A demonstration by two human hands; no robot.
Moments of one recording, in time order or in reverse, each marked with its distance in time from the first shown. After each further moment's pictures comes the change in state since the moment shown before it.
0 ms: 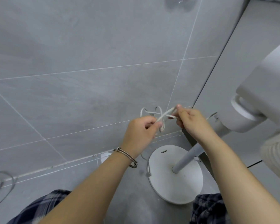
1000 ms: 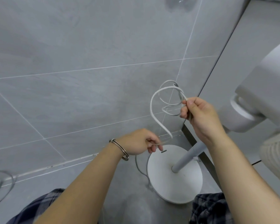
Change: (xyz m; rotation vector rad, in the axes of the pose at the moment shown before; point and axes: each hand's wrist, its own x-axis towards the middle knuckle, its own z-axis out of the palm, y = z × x) left_hand 0.011 -0.020 -0.014 0.215 -0.740 -0.093; right_hand 0.007 0.002 -0.010 0.548 0.101 -0.056
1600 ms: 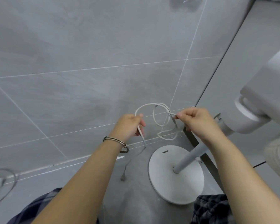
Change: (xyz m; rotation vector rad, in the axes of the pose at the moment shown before) left_hand 0.000 -0.002 -0.023 -0.529 0.629 -0.295; right_hand -0.010 -0.005 0.006 -0.569 -0.075 0.119
